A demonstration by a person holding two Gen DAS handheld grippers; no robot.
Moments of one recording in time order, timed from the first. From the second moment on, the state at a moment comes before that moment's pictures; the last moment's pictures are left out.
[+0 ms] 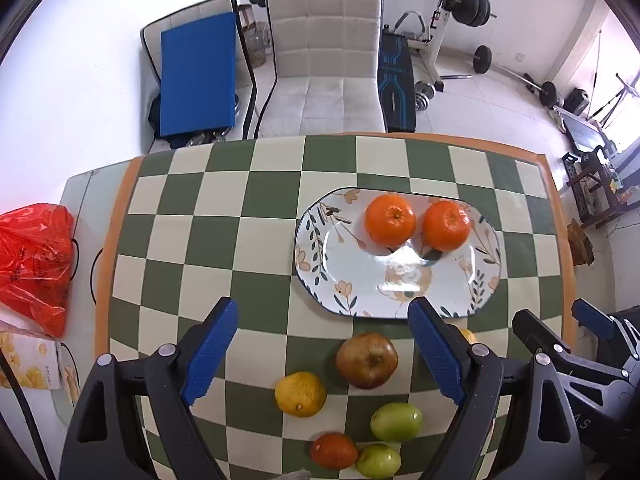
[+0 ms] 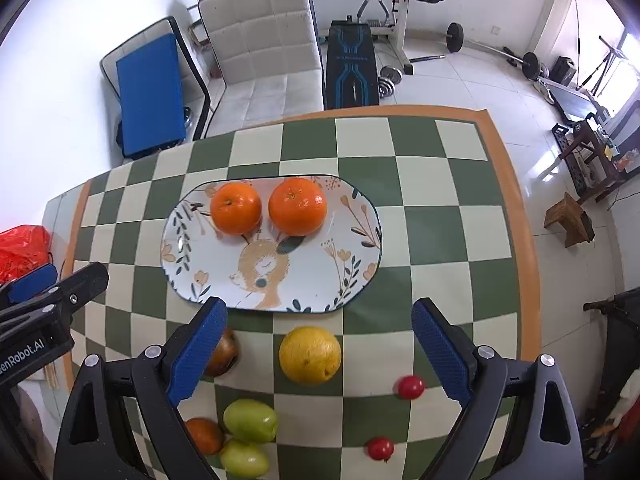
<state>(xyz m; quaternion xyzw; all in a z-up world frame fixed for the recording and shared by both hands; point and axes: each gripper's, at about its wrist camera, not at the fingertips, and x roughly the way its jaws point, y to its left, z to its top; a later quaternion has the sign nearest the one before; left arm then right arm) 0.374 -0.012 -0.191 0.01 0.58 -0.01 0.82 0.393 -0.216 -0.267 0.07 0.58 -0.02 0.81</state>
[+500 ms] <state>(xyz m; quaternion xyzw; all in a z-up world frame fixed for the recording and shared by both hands) 0.298 -0.009 -0.133 0.01 0.52 -0.02 0.85 0.310 -0.211 -0.192 0.06 0.52 -0.03 0.85</state>
